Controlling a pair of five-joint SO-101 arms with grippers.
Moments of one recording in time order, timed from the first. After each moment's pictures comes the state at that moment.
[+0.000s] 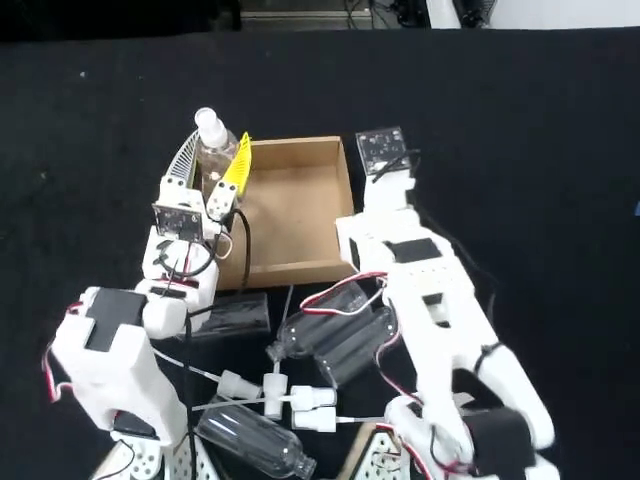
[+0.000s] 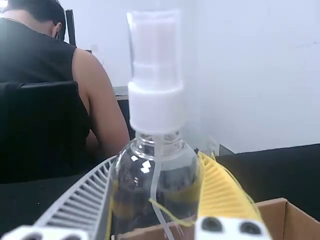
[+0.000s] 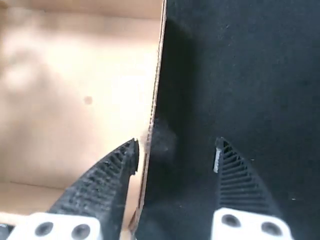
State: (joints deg) left arm 3.9 12.1 64.5 -82.4 -4.0; right arm -10.9 -21.9 54.8 30.9 -1.1
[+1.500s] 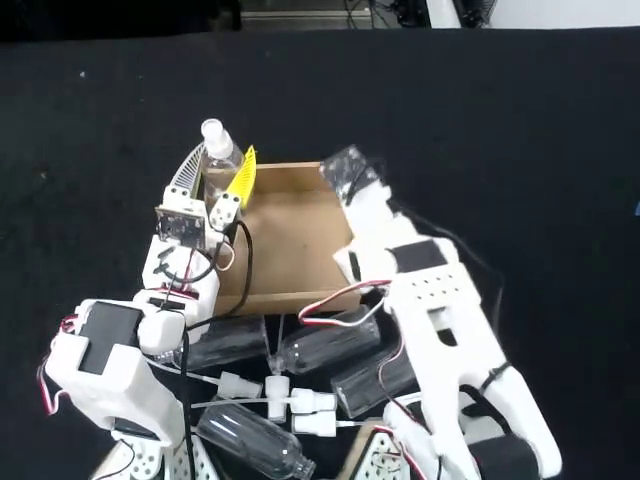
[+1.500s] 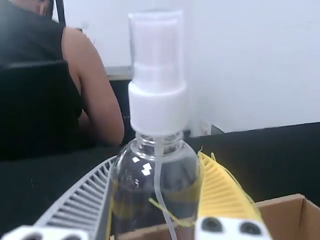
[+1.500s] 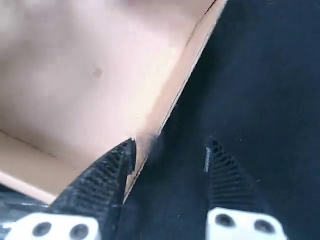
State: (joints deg) left arm 5.1 7.0 69.8 -77.6 -3.4; right arm -12.8 -30.6 51.5 50.4 17.4
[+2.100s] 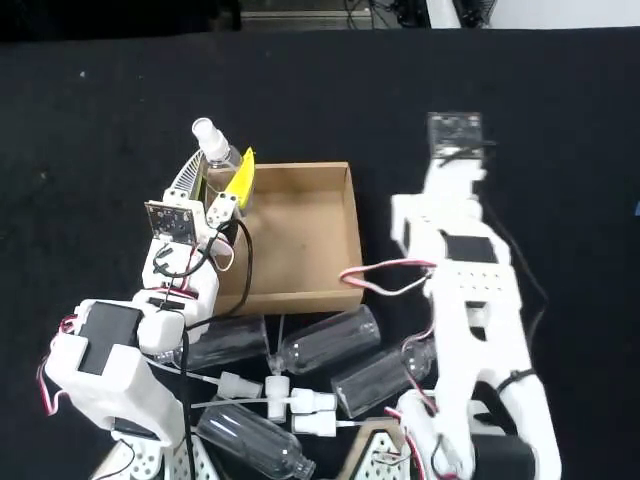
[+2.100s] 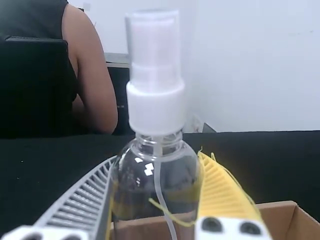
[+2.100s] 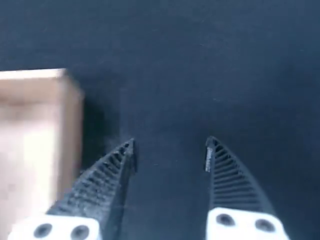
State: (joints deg) left arm 5.0 7.0 69.8 -75.6 2.7; right arm 5.0 -28.6 52.5 33.5 1.4
